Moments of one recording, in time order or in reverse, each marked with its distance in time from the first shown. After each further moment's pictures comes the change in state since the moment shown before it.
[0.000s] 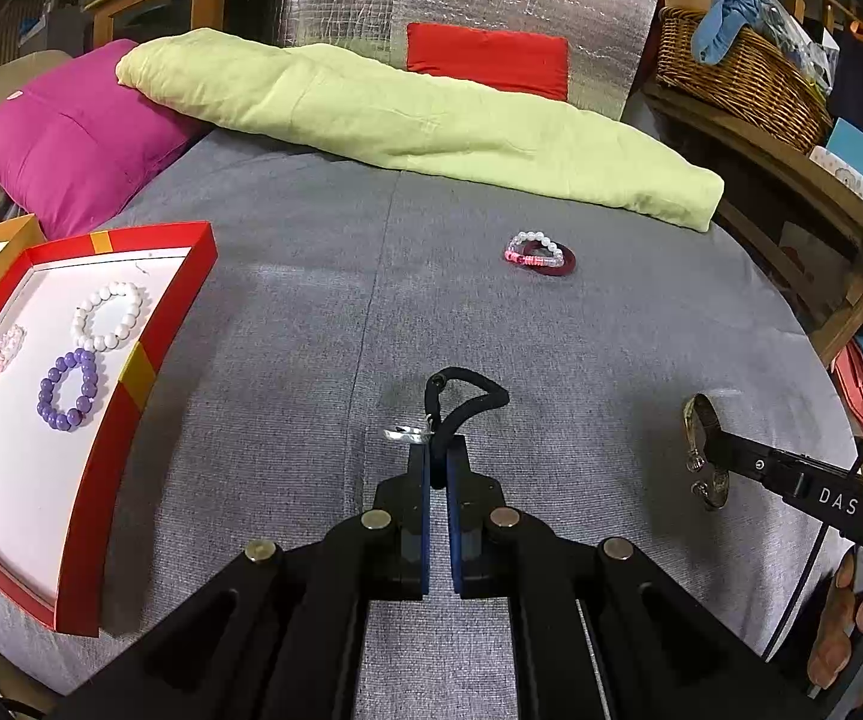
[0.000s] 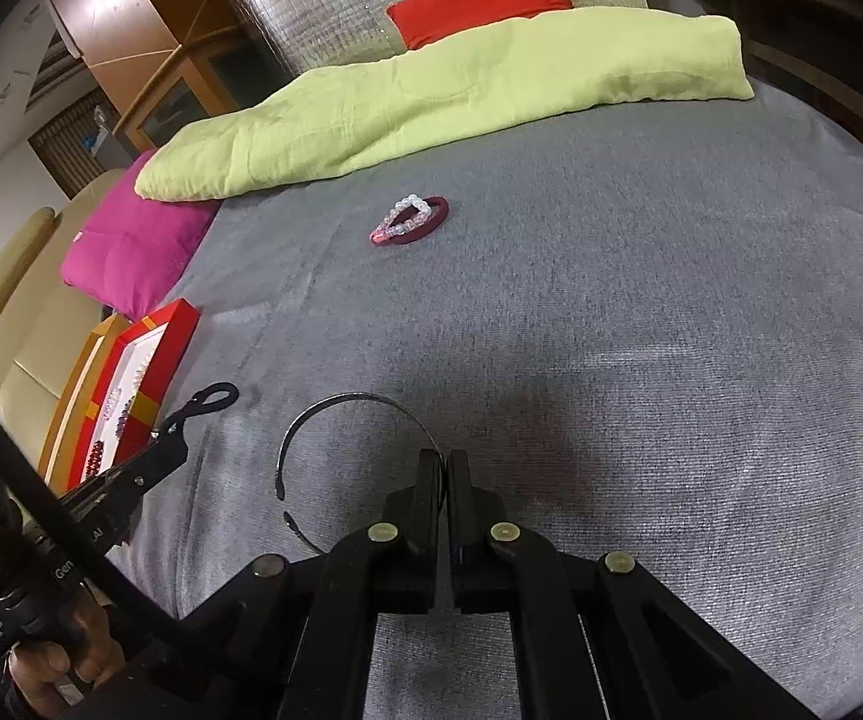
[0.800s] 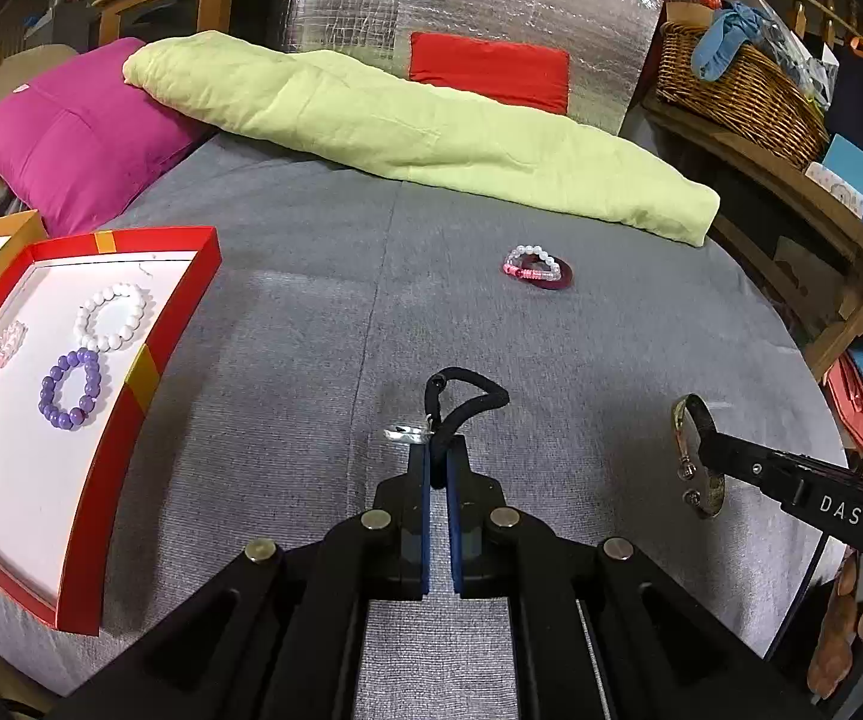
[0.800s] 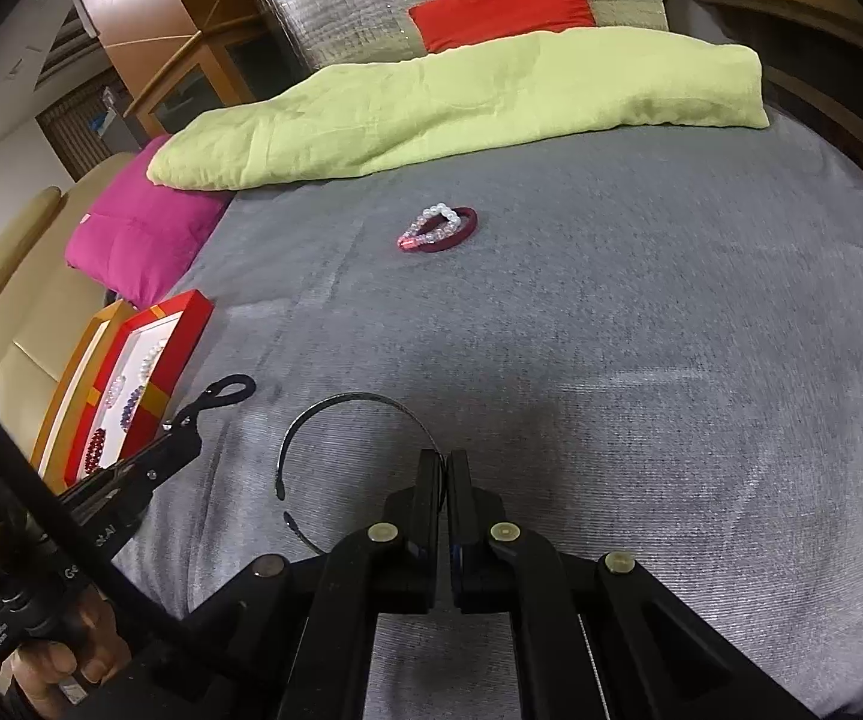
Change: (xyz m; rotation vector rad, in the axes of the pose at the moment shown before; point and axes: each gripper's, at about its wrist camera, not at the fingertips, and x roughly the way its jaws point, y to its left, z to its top) left arm -0.005 0.004 0.001 -0.023 -0.021 -0.020; right arm -0.007 0.020 0.004 -0.055 -0.005 -0.018
